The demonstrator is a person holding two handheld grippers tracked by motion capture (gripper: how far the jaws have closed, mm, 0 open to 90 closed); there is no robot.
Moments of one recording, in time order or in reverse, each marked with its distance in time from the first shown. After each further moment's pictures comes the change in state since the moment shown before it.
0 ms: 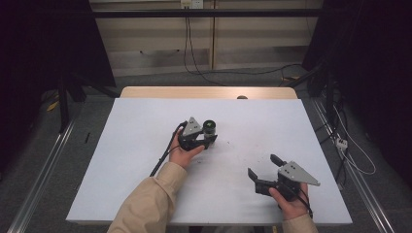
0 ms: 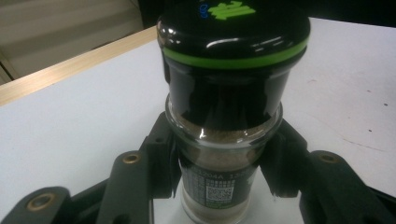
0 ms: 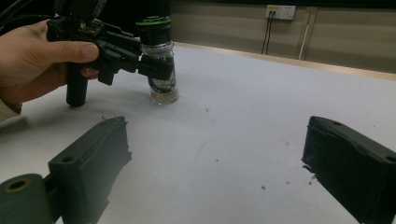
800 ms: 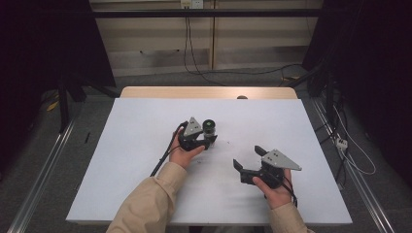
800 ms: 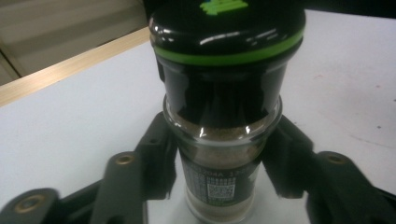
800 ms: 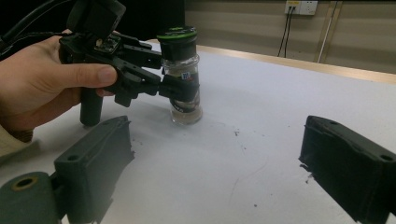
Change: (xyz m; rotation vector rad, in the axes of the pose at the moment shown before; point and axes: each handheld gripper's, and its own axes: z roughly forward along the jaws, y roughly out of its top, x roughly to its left) left arm -0.002 0.000 0.000 0.031 0.030 0.016; right arm 0.016 0.019 0.036 0.018 0.055 0.014
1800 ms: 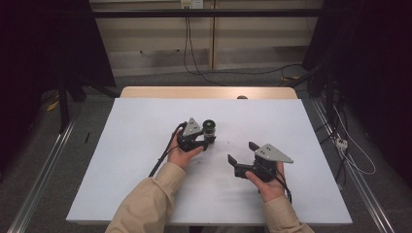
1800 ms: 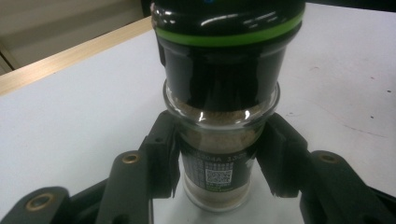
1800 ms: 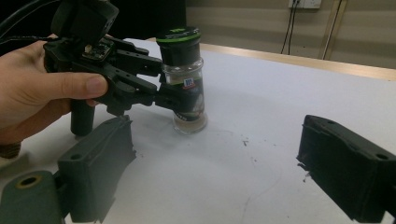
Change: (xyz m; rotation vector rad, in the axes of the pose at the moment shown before) left arm 0.002 -0.001 -0.003 0.017 -0.021 -0.009; right arm 0.004 0.007 0.023 0.019 0.010 0.015
